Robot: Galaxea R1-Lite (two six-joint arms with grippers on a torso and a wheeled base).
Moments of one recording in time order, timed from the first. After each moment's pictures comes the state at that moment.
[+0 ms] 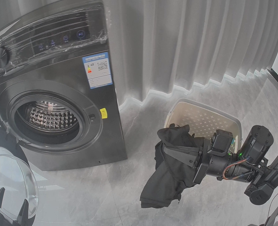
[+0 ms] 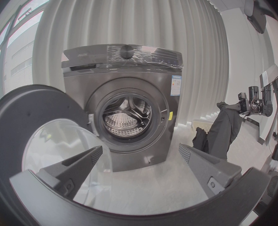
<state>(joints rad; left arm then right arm) 0.00 0.02 -0.02 0.00 0.00 -0.01 0.66 1.84 -0.35 -1.55 0.46 0.28</state>
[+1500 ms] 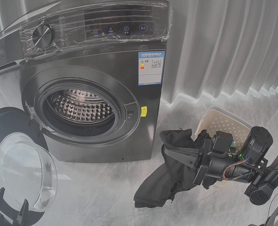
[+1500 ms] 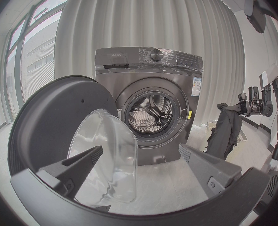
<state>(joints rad) 0.00 0.02 -0.02 0.00 0.00 -0.01 0.66 1.84 -0.34 -1.55 0.46 0.24</state>
